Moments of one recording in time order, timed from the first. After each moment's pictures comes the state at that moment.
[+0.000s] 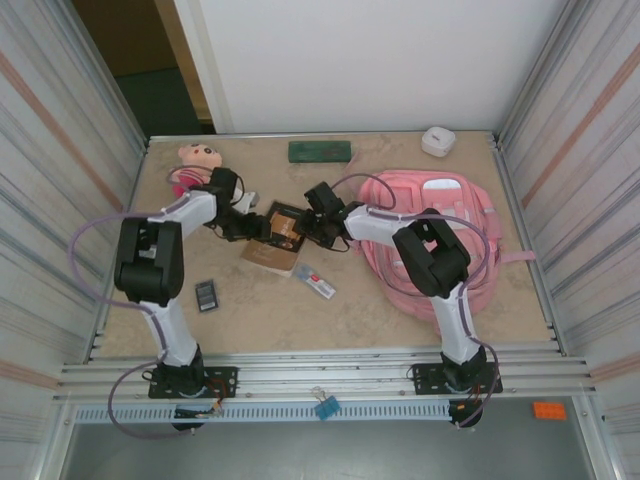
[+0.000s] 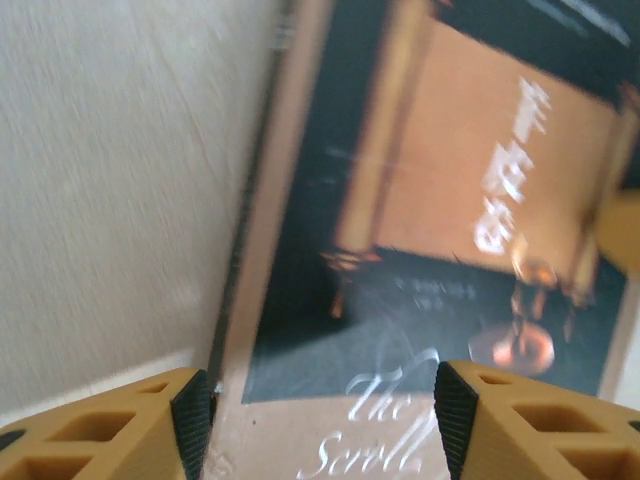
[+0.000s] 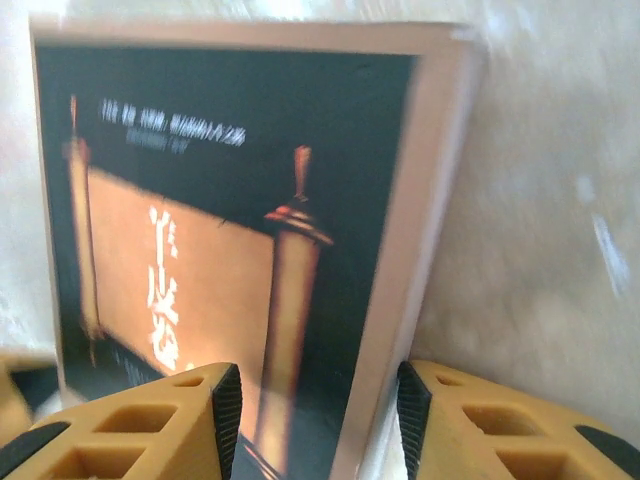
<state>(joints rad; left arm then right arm) -0.18 1.85 1.23 -0.67 0.39 -0.10 0.70 2.15 1.48 -0.25 -0.13 1.04</state>
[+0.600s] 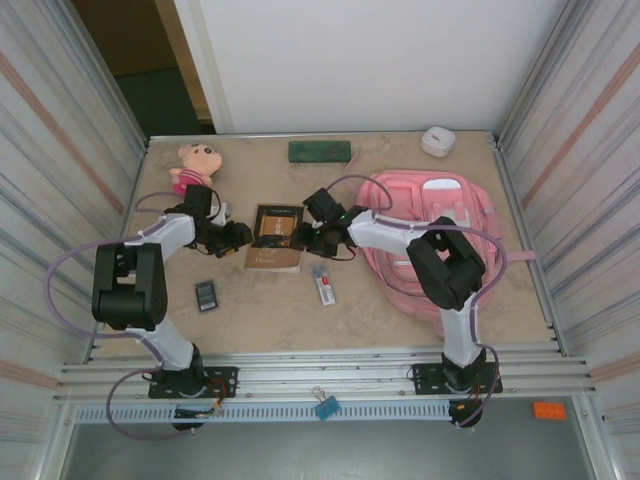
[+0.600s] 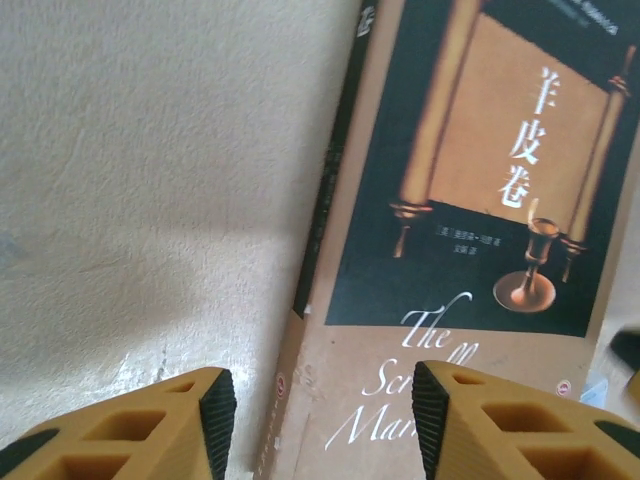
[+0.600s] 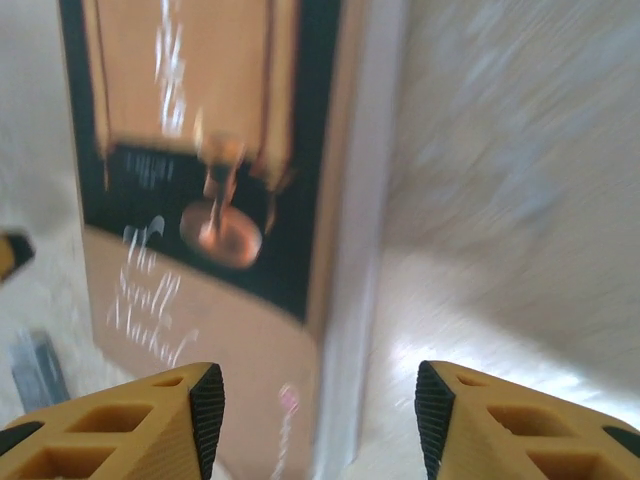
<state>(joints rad) -0.06 1.68 0.99 -0.53 0.44 -0.36 0.77 2.00 1.37 -0.38 -0.22 0.87</state>
